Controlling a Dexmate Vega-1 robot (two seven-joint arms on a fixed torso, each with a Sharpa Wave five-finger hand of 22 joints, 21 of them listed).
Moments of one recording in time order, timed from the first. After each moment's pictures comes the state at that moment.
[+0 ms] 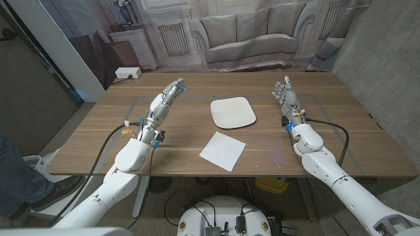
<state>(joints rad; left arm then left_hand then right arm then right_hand) 1.12 0.59 0.31 -1.51 -0.40 -0.80 -0.06 0.55 0.01 0.01 0.06 0.32 0.17 0.02 0.22 0.19 0.17 -0.04 0.23 0.19 0.13 -0.03 0.21 0.18 0.11 -0.04 0.22 0.17 -0.97 -0.49 -0.33 -1.46 0.61 0.36 -0.14 0.29 0.00 0.07 0.09 0.22 0.18 0.07 0.20 0.19 0.19 0.08 0.22 0.19 0.12 0.02 0.20 0.19 0.14 -0.04 0.42 0.17</state>
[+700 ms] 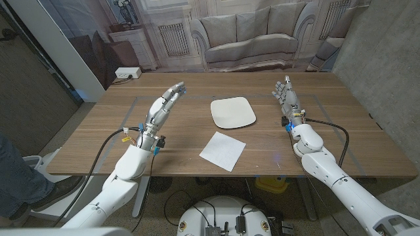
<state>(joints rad) 1.18 0.56 0.27 -1.52 -0.25 -0.87 0.03 0.57 0.00 0.01 0.04 0.33 0.23 0.01 0.24 0.19 0.21 -0.05 0.23 0.19 0.17 -0.04 0.21 0.18 0.15 -0.04 0.22 0.17 -0.97 -0.49 -0.33 -1.46 0.61 0.37 -0.14 0.29 0.00 0.07 0.10 0.22 0.19 0.07 0.20 0.19 0.19 0.08 0.22 0.19 0.12 0.02 0.20 0.19 0.15 -0.04 0.41 0.17</state>
